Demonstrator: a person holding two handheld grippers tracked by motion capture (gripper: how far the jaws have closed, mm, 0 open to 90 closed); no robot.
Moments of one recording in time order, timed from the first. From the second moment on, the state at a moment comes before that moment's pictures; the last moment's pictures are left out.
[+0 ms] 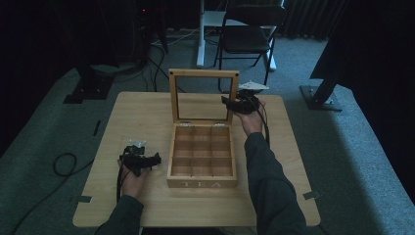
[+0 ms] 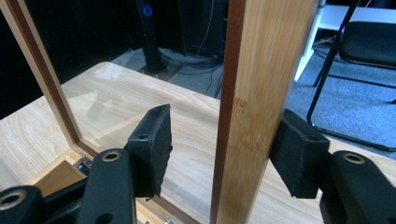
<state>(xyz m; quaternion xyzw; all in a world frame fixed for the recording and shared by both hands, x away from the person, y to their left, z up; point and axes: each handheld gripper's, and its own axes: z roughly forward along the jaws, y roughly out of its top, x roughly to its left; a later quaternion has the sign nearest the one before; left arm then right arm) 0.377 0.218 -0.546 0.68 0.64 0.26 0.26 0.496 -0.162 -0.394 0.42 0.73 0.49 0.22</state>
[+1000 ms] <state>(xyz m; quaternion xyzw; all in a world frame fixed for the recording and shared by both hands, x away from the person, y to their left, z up) 0.377 0.218 -0.546 0.68 0.64 0.26 0.26 0.434 -0.169 -0.391 0.39 0.73 0.50 0.23</state>
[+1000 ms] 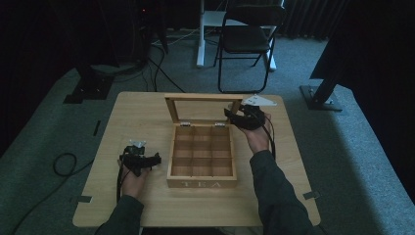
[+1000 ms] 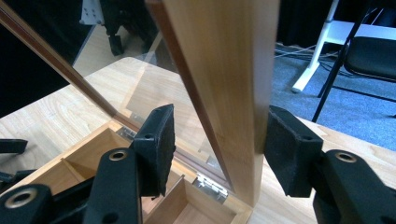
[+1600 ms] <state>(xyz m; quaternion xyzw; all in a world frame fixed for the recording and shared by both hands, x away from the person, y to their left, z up) 0.377 0.217 -0.546 0.68 0.64 0.26 0.27 0.407 -0.171 -0.382 0.39 0.74 0.49 0.25</state>
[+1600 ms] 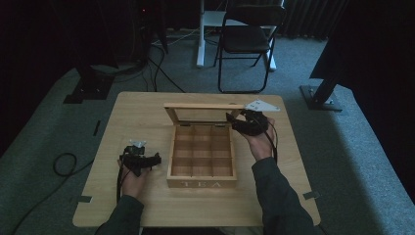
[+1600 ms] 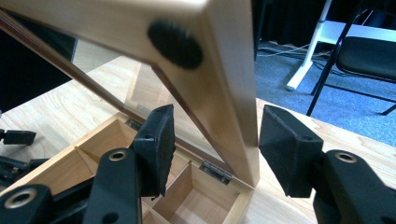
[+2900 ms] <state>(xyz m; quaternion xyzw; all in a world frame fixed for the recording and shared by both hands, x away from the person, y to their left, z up) 0.377 0.217 -0.546 0.68 0.64 0.26 0.27 0.374 -0.170 -0.385 0.39 0.75 0.47 0.24</state>
